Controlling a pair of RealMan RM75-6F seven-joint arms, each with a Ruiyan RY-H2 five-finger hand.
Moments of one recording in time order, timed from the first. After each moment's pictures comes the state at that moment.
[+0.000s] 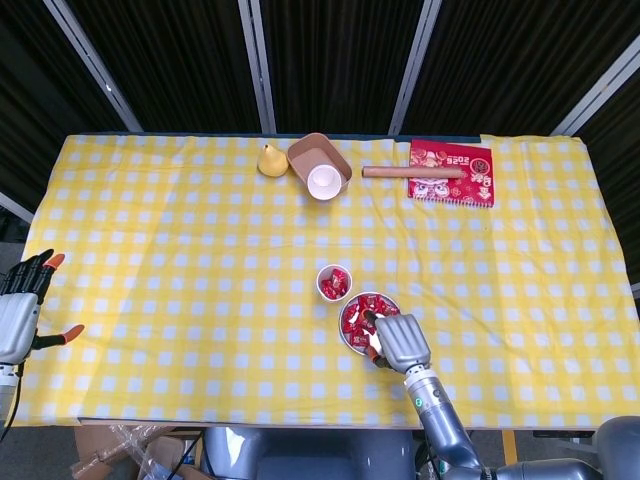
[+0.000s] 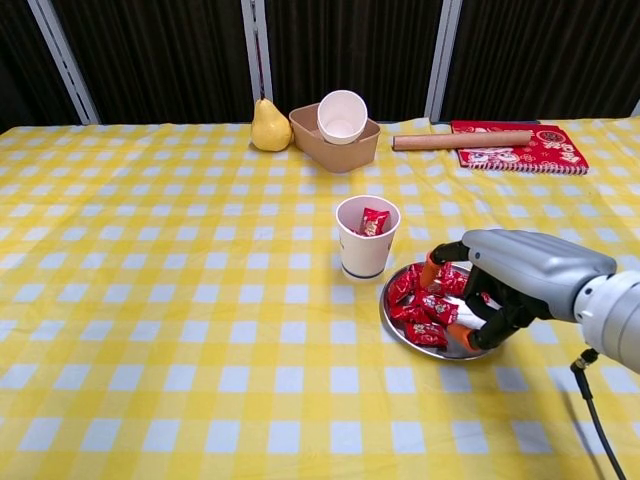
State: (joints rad) left arm -0.18 -1.13 -0.09 -1.60 1.38 1.36 -0.03; right arm 0.61 -1.64 0.05 -1.82 -0.89 1.26 -0.63
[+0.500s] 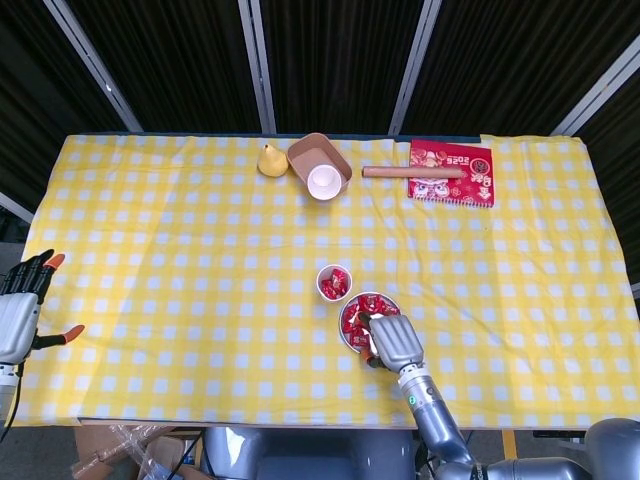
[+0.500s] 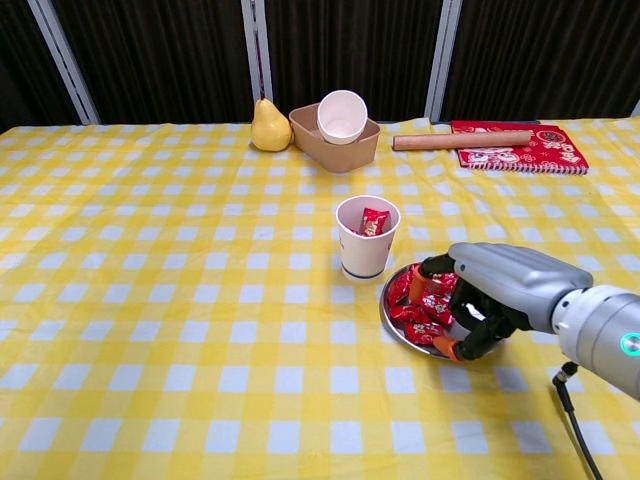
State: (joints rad) left arm -0.19 -1.13 -0.09 -1.60 1.37 1.36 -0.03; right arm 0.60 -1.70 0.07 -1.74 -0.91 1.21 -0.59
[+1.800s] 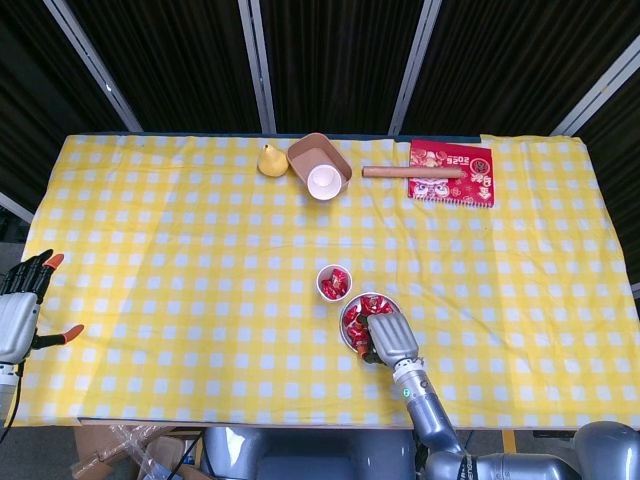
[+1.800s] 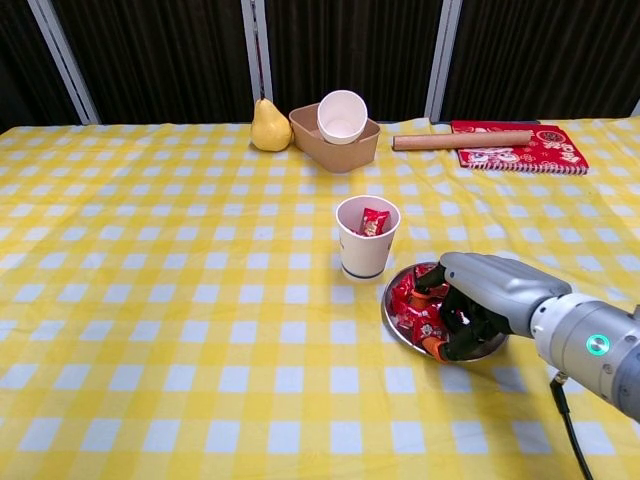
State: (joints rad) left arm -0.19 -1.12 -0.09 -1.61 1.36 1.35 -0.03; right arm 0.59 -1.75 0.12 -1.64 -0.88 1.14 -0.55
